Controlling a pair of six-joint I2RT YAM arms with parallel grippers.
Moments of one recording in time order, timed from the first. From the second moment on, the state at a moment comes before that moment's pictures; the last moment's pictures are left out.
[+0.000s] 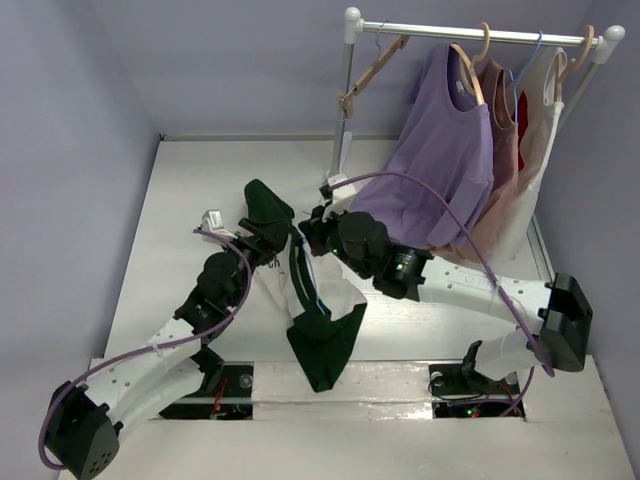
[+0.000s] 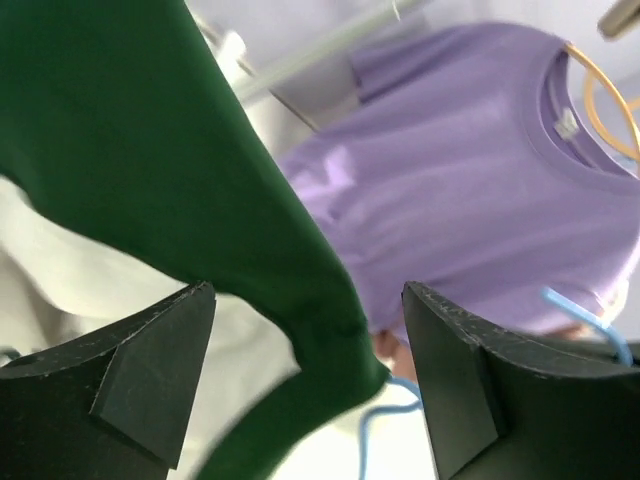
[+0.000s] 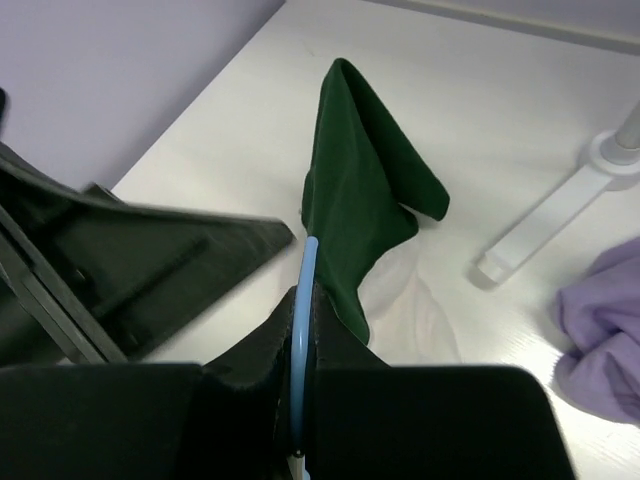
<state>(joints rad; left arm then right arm) -0.63 0.74 0.35 0.38 -0.33 -1.00 1.10 1.44 1.15 0.11 0.43 0.32</state>
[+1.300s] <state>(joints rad) -0.40 1.27 0.53 0.70 -0.04 -0.52 0.83 1.14 1.19 -0.25 0.02 0.28</state>
